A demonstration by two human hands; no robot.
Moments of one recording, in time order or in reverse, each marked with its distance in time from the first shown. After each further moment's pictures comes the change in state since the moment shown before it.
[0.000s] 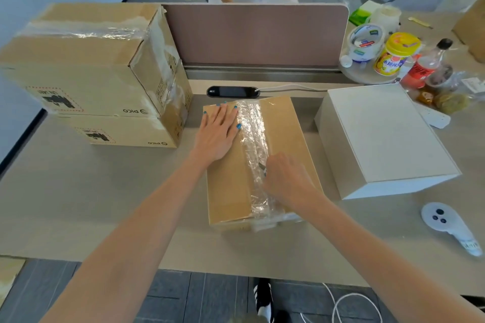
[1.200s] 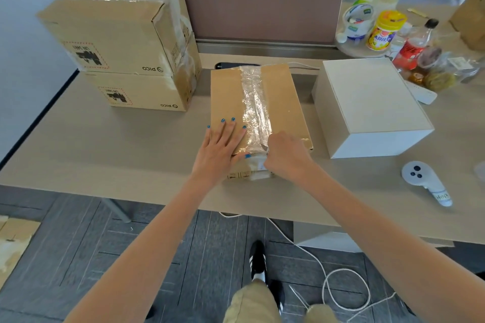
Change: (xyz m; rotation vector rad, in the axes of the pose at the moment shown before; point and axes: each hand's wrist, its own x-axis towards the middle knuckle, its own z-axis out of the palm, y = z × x) left_hand -0.190 0.053 0.040 0.244 0.078 0.081; right_hand -0.093 0.002 0.039 -0.066 0.064 -0.071
